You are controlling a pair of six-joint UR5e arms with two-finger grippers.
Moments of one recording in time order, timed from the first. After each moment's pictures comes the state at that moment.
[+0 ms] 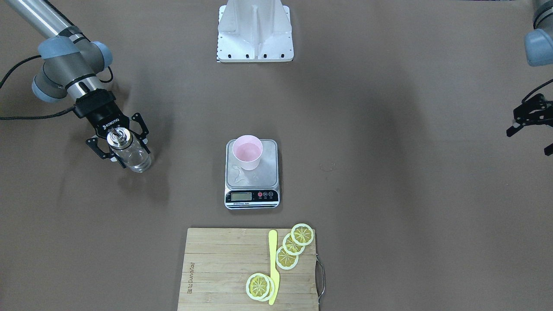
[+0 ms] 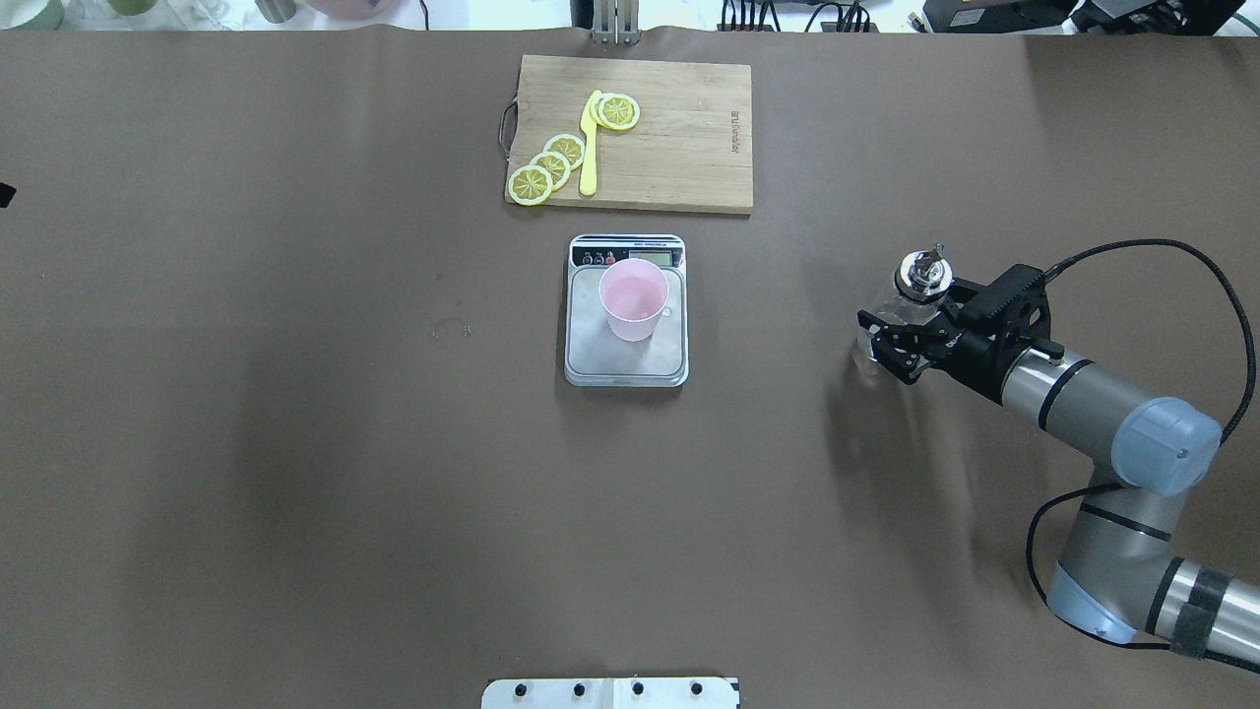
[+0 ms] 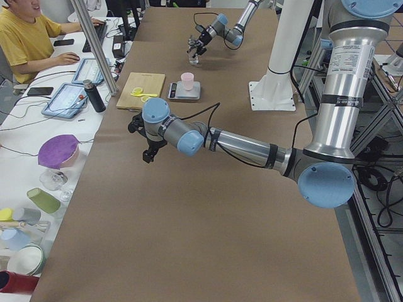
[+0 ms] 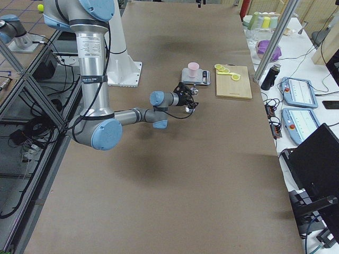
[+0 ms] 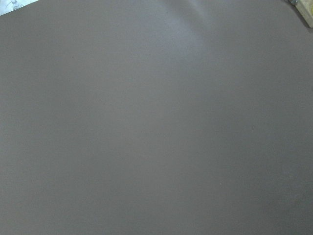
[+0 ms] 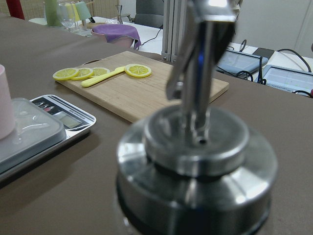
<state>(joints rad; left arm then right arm) -1.36 -1.70 -1.69 -1.91 -2.45 -0.06 0.53 -1.49 1.50 -0.06 1.33 0.57</state>
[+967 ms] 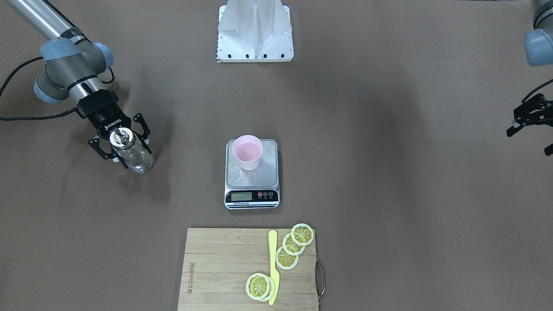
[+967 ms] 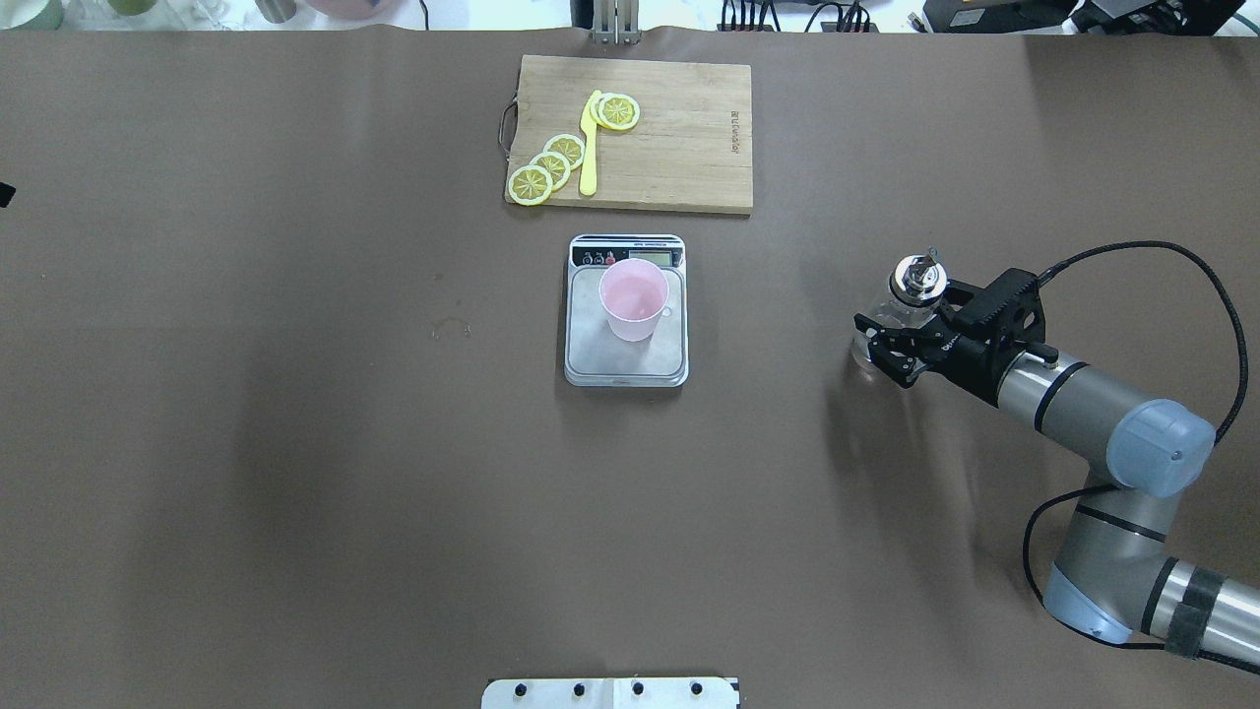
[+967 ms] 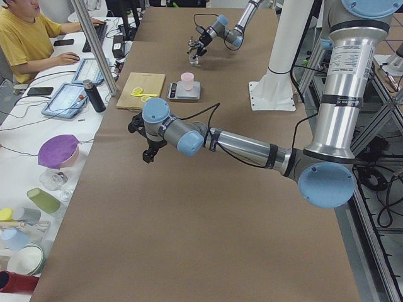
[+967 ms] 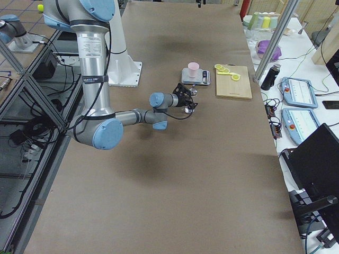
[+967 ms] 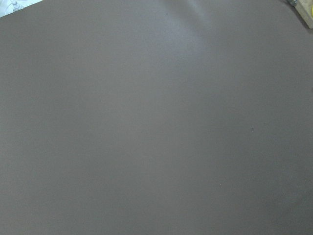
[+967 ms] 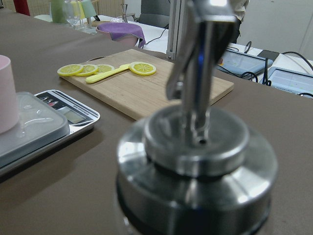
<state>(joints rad) -1.36 -1.70 -1.69 -1.91 -2.45 -0.06 0.53 -1.48 1.49 -0.06 1.33 0.55</state>
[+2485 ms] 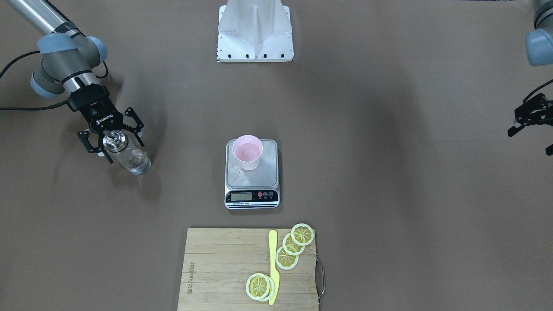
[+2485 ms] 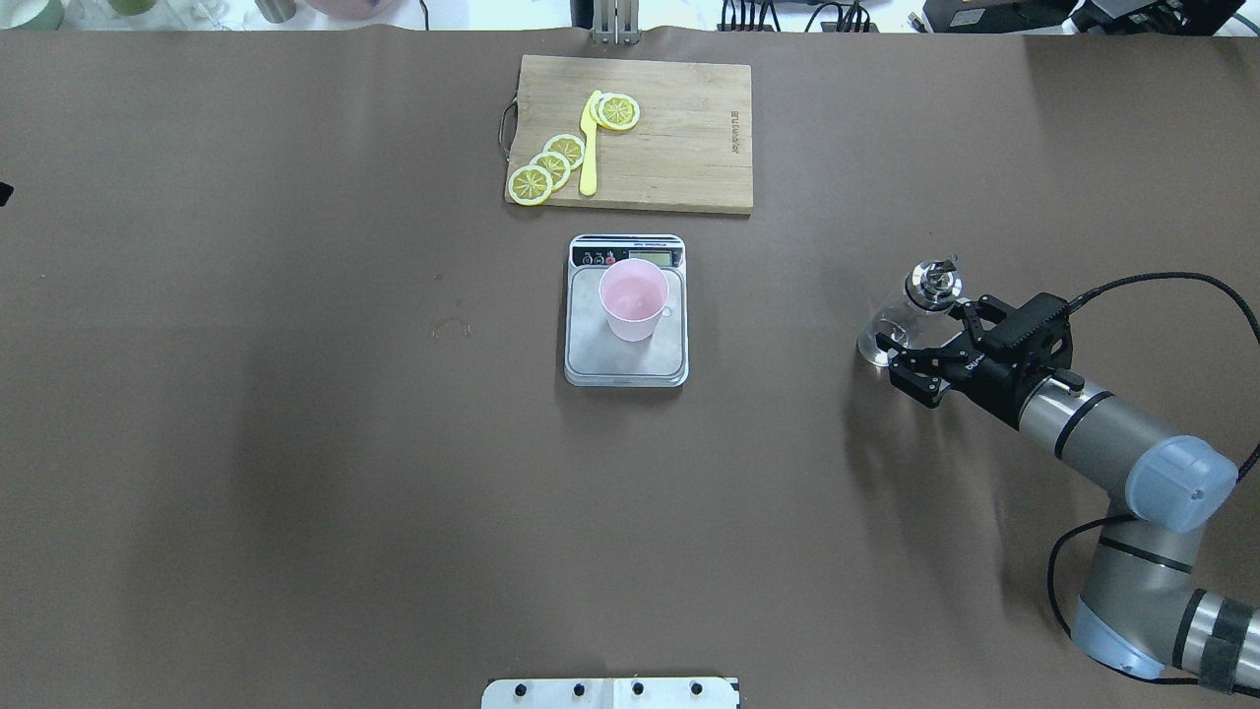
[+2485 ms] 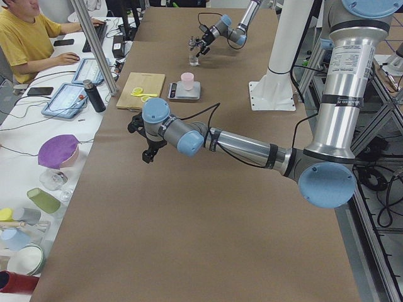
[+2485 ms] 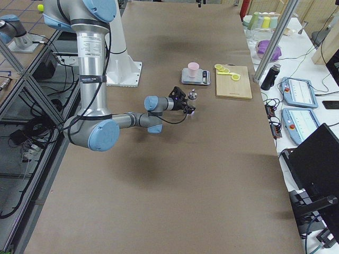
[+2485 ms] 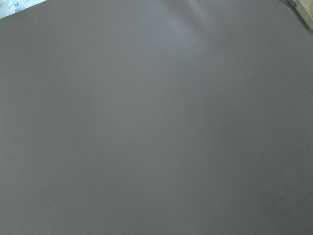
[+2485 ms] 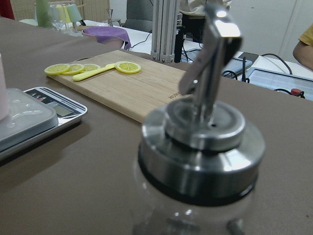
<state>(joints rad) -1.36 -1.69 -1.69 -1.91 -2.44 -0.06 0.46 -1.54 1.50 -0.02 1.20 0.57</state>
